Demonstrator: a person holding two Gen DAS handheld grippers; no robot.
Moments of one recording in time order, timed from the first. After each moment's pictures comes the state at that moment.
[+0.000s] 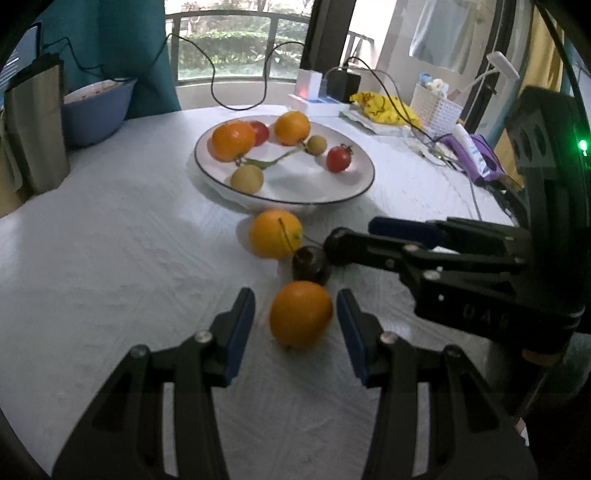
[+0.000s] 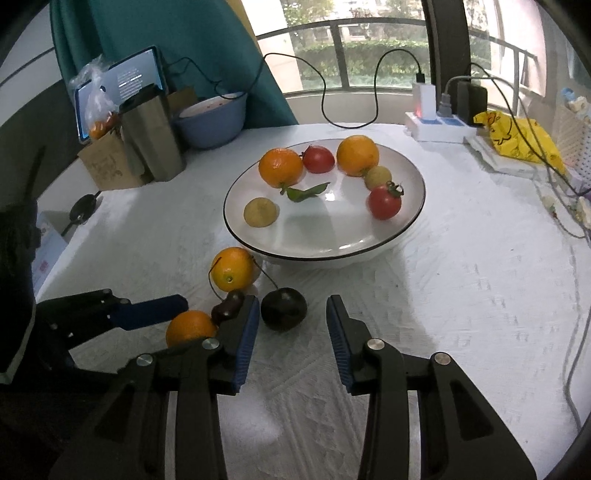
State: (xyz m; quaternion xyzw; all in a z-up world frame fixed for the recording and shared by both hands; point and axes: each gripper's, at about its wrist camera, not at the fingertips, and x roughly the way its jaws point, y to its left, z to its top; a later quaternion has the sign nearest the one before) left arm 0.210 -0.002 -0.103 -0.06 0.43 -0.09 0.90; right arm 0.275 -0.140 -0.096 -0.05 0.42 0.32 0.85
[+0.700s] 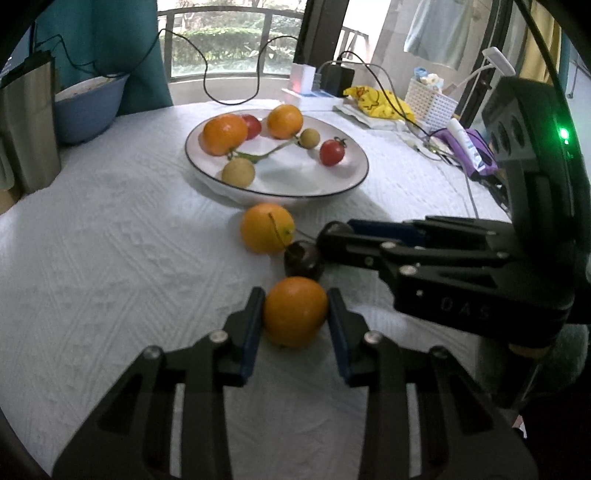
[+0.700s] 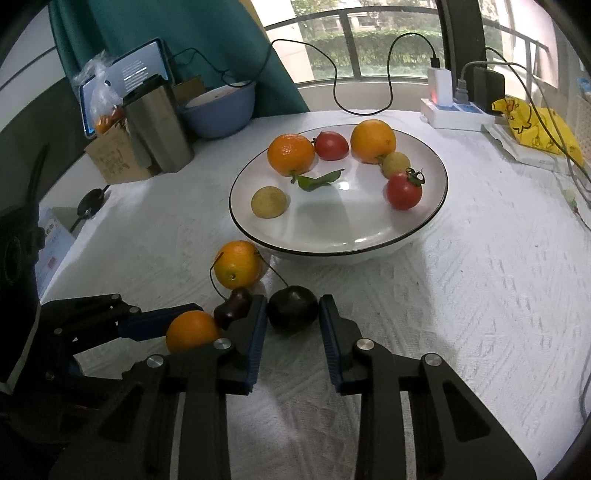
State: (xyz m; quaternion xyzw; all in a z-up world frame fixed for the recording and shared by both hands) left arm 0.211 -0.004 -0.105 -0.06 0.43 -0.10 0.89; right arm 0.283 -0.133 -0.105 -0.05 0.44 0.35 0.83
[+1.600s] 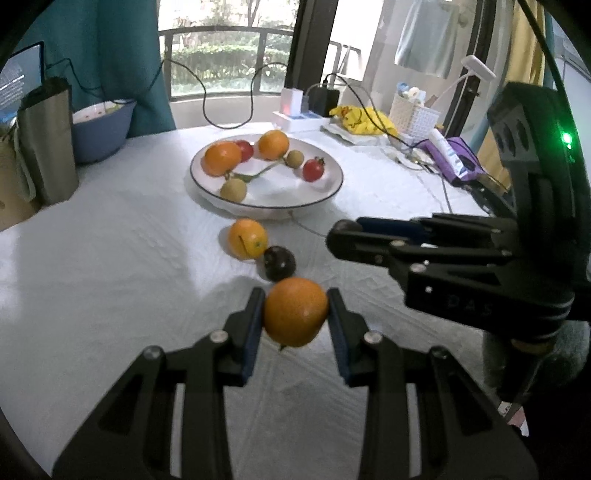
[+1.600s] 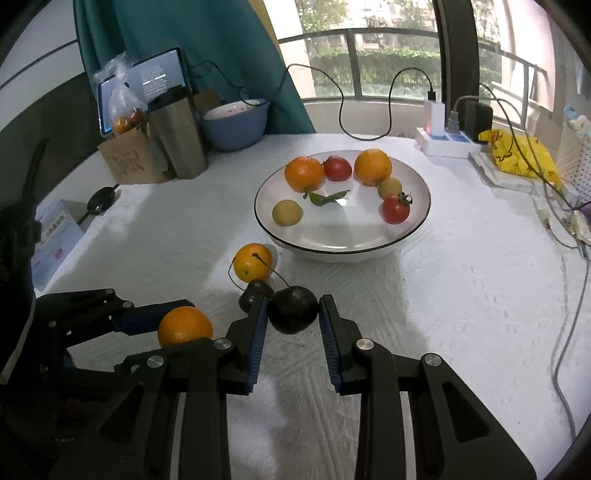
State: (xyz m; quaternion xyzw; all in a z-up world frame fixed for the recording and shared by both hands) left arm 0.175 -0.010 -0.076 -0.05 0.40 -0.10 0.91; right arm 0.247 -0.147 -0.075 -0.06 0.40 0.34 0.85
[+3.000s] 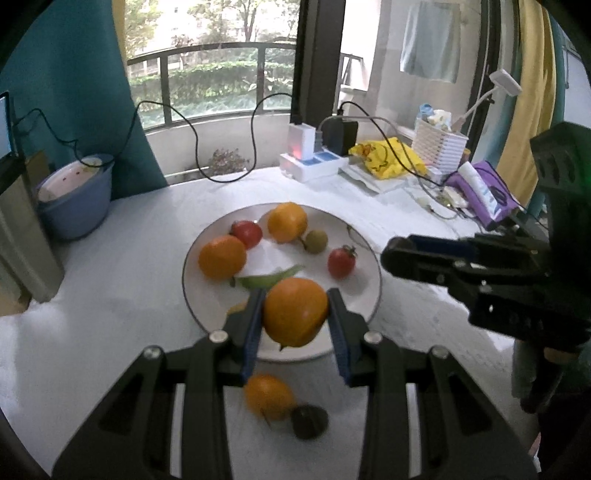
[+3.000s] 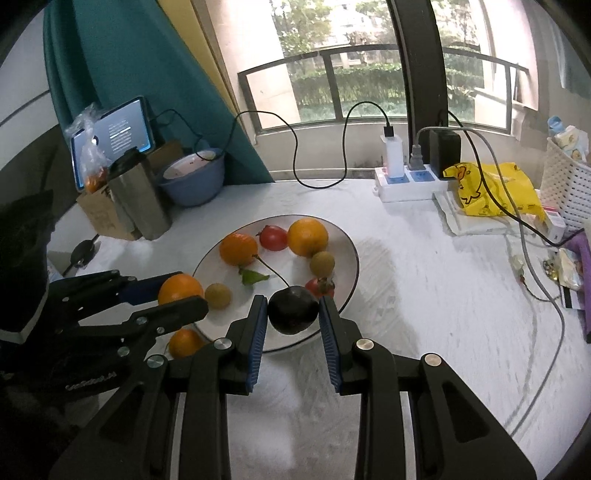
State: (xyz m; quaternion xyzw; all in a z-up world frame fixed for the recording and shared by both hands) left arm 0.288 -0.013 -0.055 -0.02 0.38 -0.08 0.92; right arm 0.331 -0.178 -0.052 -0.02 0.38 0.33 0.87
